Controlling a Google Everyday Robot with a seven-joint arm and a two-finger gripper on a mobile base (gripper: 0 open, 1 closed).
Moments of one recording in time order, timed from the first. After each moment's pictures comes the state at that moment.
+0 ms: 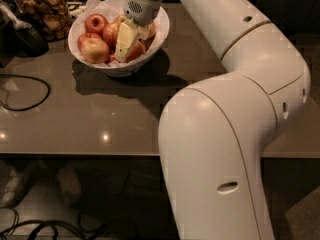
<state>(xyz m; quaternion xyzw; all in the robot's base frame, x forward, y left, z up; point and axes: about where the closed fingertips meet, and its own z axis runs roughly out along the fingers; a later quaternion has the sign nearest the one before) 0.688 0.066 0.916 -0.54 0.82 0.11 0.13</state>
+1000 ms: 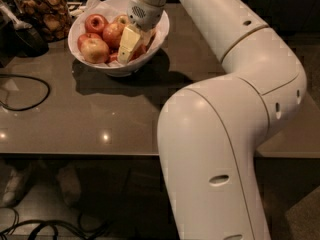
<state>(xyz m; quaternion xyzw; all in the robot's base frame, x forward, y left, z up) 0.691 0.063 0.902 -0.54 0.82 0.13 0.12</state>
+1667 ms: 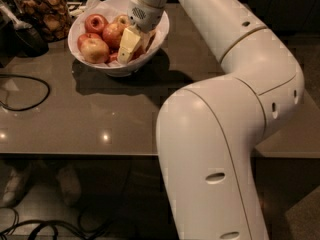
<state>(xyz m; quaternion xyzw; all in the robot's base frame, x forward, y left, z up) 0.693 0.063 0.896 -0.54 0.82 0.14 0.11</state>
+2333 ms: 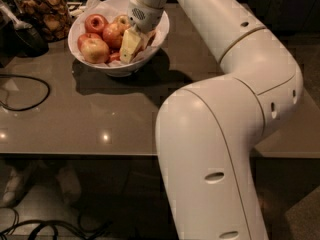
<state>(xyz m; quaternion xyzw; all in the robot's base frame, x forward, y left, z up) 0.693 0.063 0.896 -0.54 0.82 0.14 0.11</state>
